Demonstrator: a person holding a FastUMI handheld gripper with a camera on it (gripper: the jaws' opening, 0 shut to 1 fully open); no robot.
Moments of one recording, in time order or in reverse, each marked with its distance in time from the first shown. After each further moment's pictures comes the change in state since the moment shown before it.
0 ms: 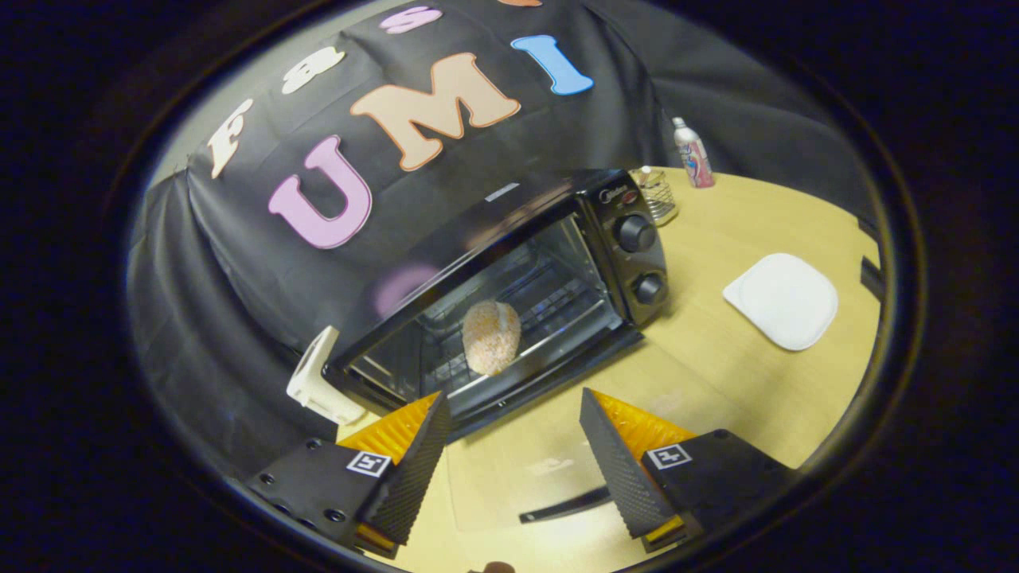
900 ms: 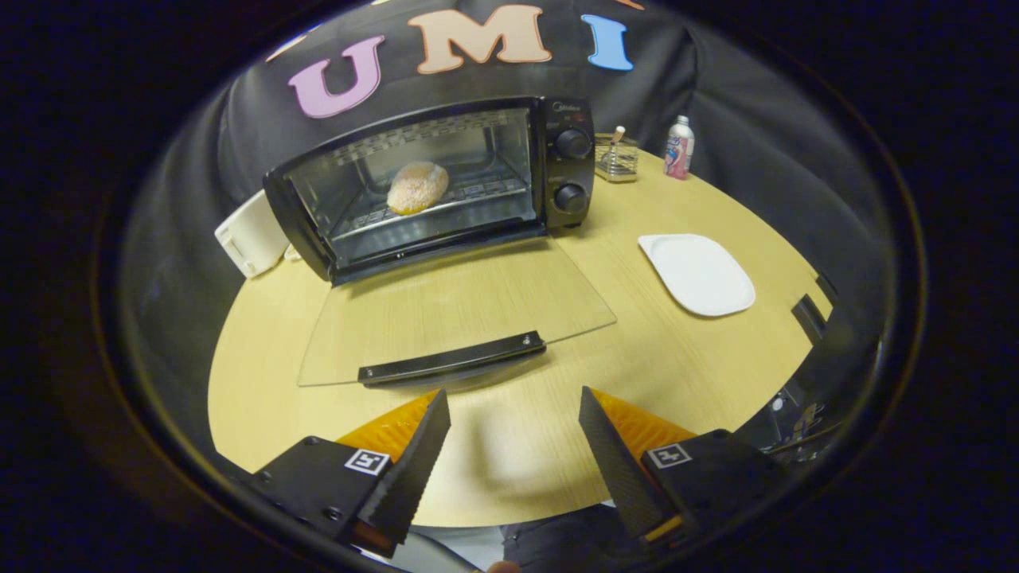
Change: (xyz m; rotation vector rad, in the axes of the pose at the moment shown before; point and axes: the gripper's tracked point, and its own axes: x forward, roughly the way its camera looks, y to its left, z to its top) arm -0.041 -0.097 -0.094 -0.389 0.248 -0.231
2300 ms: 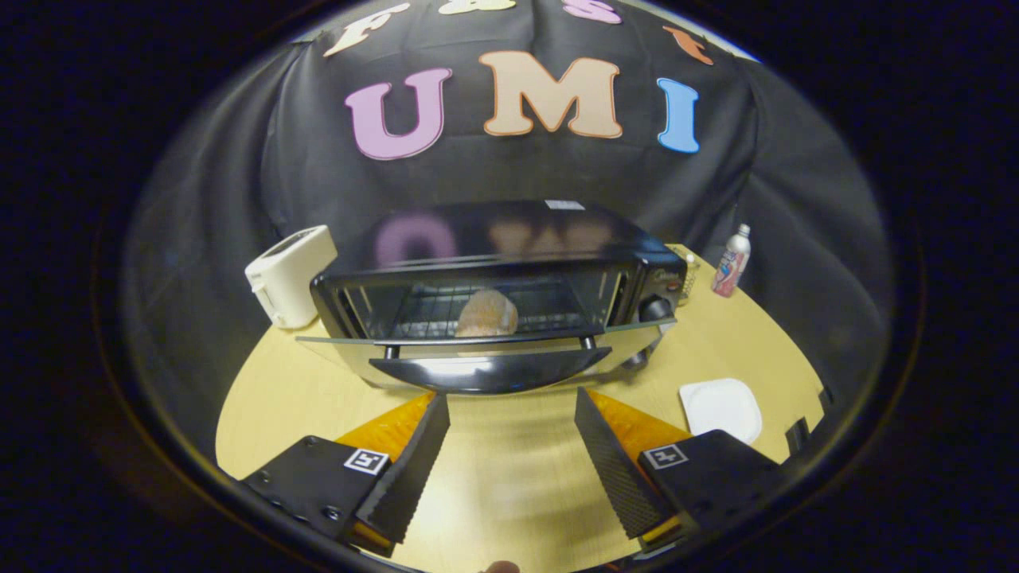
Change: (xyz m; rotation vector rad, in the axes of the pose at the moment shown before) arm -0.007 0.075 0.169 -0.102 -0.302 0.098
